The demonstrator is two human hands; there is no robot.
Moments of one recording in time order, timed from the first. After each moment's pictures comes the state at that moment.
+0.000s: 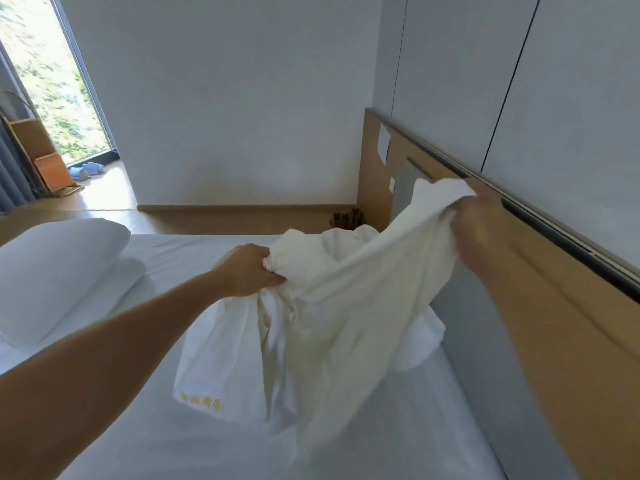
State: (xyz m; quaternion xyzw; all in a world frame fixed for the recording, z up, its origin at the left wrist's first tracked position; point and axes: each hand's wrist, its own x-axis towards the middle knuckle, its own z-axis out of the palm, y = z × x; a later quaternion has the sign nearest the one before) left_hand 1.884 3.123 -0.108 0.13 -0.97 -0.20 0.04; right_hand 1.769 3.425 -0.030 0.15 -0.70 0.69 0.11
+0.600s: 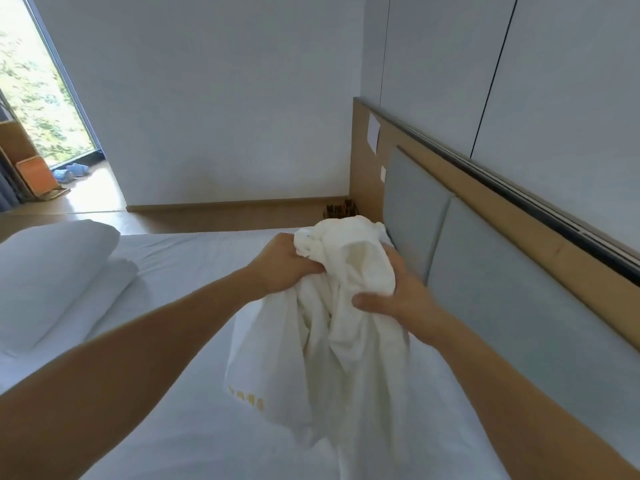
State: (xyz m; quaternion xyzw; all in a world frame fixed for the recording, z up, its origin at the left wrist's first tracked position) left_hand 1.879 3.196 -0.096 0.04 -0.88 -0.45 0.12; right_hand 1.820 3.414 -0.134 0.32 -0.75 0.57 -0.15
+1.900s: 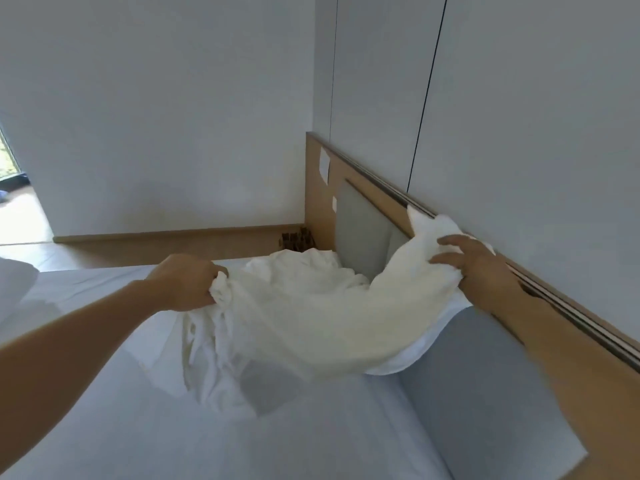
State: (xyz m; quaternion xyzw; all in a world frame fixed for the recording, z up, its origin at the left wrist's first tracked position) left_hand 1.836 3.116 -0.087 0.00 -0.99 0.16 0.04; right_hand 1.704 3.586 -0.075 0.25 -0.95 0.16 0.11
